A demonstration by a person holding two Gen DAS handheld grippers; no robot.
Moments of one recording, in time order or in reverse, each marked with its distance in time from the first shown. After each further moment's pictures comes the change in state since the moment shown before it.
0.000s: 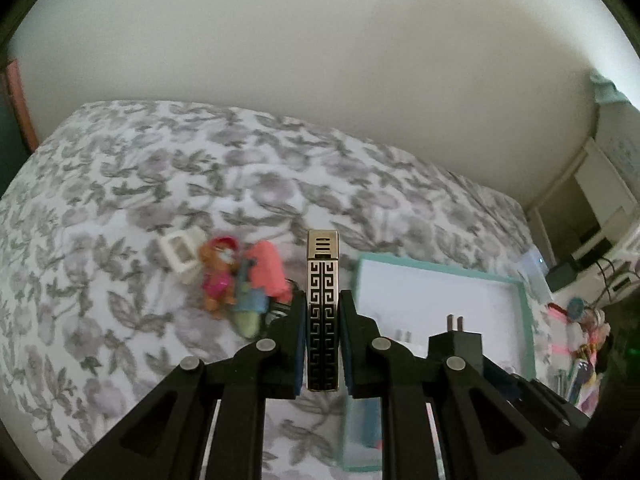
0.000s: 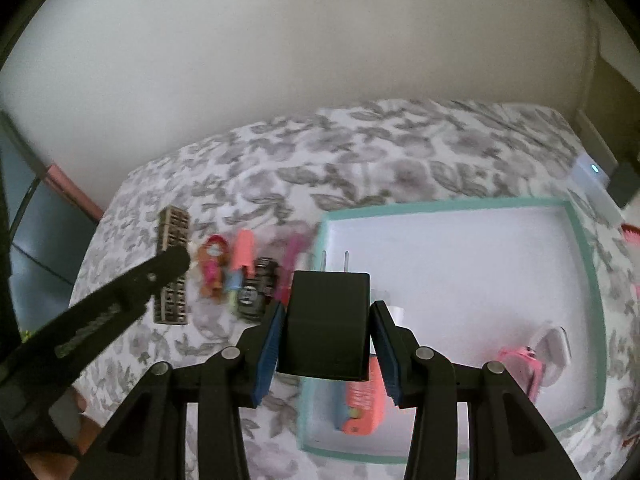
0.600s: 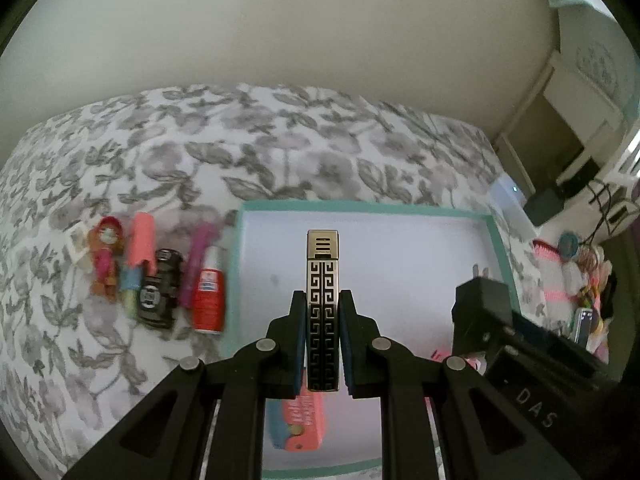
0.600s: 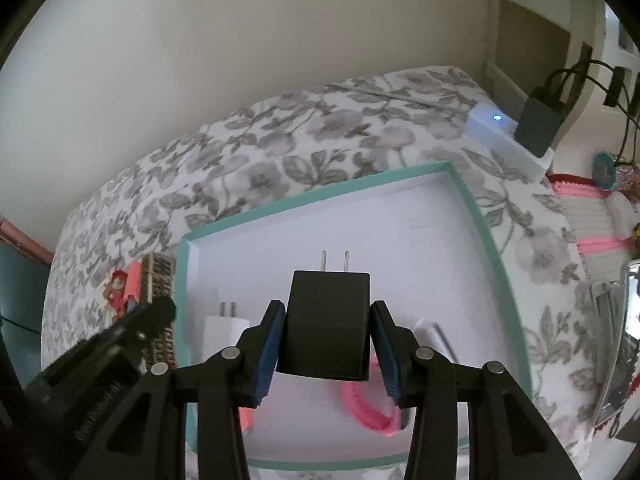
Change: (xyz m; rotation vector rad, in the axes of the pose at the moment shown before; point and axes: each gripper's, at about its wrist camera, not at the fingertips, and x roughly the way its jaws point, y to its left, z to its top) left arm 0.050 -0.099 -0.031 0.178 0.121 -0.042; right arm -0.013 -0.112 0.007 0.177 0.013 -0.160
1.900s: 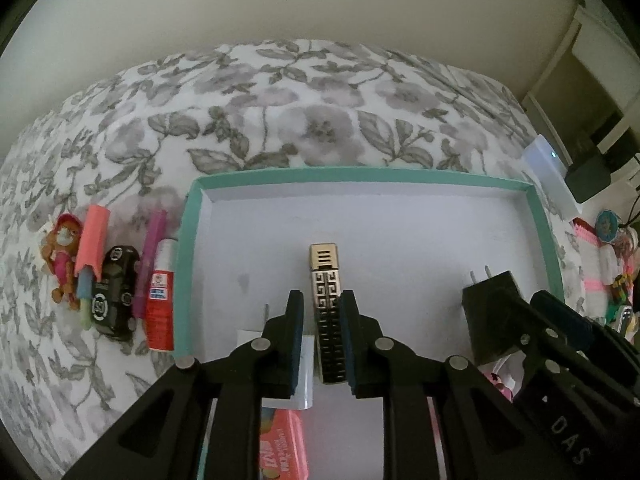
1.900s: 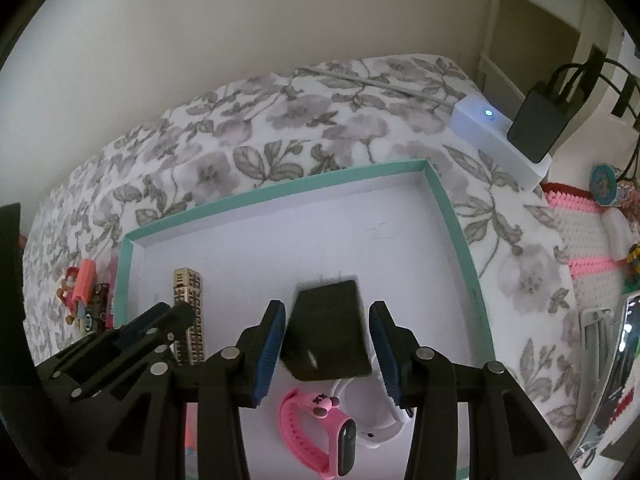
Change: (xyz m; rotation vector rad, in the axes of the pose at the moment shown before) left arm 0.063 -0.017 0.008 0.023 0.112 0.079; right arm 0.036 -0.025 0.016 -0.055 0.036 -0.088
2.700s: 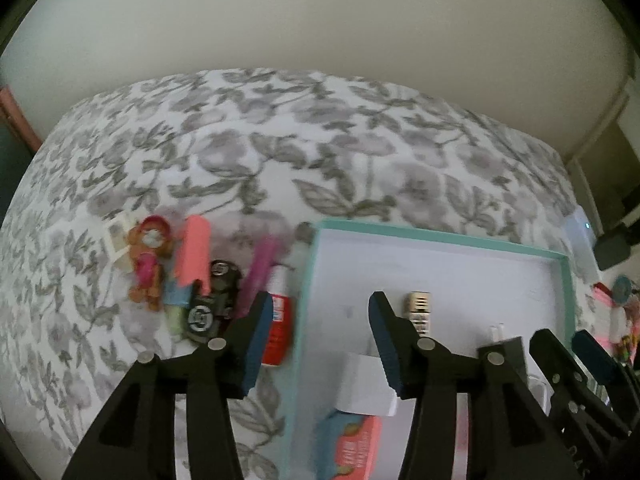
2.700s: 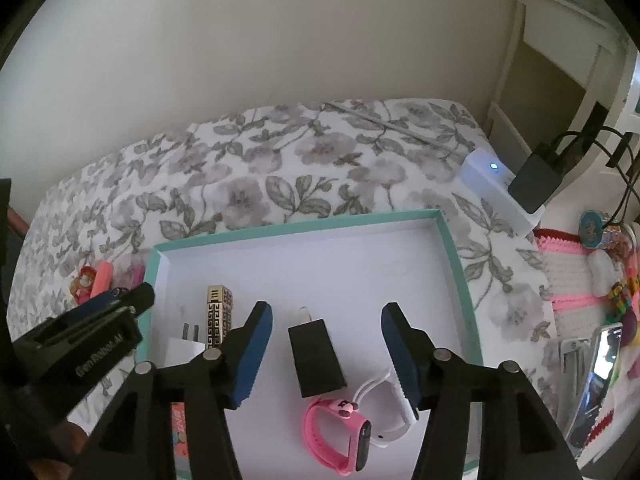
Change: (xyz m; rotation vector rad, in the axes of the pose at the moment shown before) left arm -0.034 0.063 0.013 -0.172 -0.067 0.119; right arm -0.029 0.030 0.006 -0.091 -0.081 -0.027
